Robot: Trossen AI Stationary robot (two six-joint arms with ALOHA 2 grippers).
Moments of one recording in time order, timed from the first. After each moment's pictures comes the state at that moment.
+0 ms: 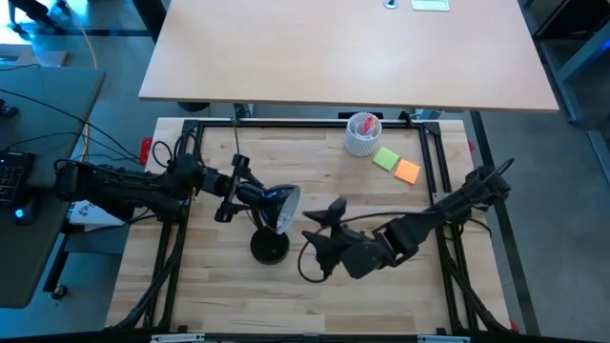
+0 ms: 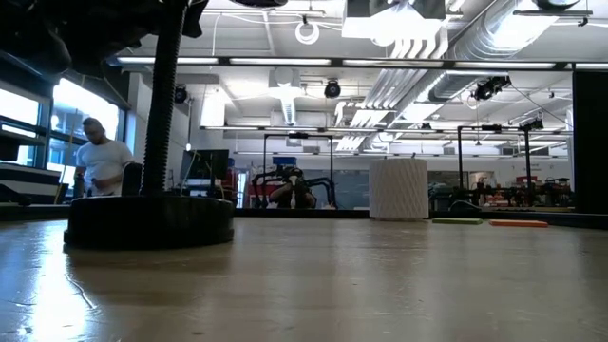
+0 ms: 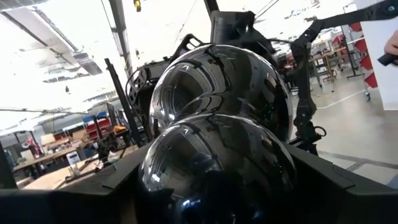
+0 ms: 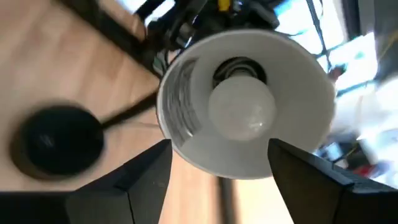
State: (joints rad) left arm 0.18 0.99 0.28 0.99 0.55 0.20; right arm 0.50 1.74 1.55 -0.33 0.92 -0.60
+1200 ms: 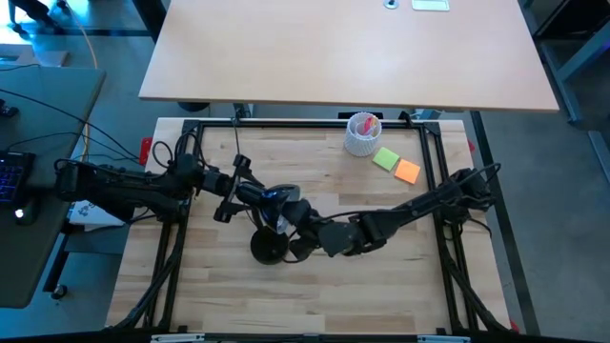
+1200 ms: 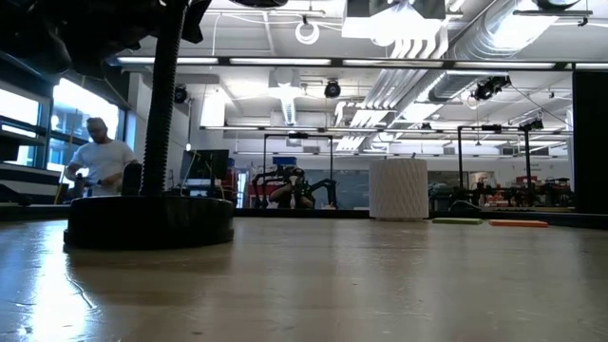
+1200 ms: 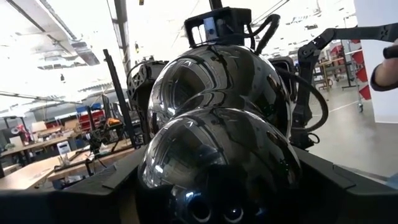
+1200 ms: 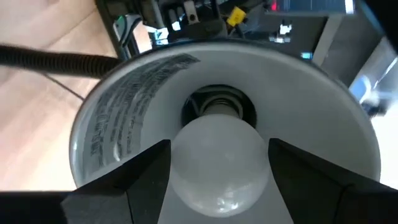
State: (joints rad) left arm 0.18 0.99 0.28 1.01 0.55 0.12; right arm 0.37 1.86 1.55 0.08 0.86 -1.38
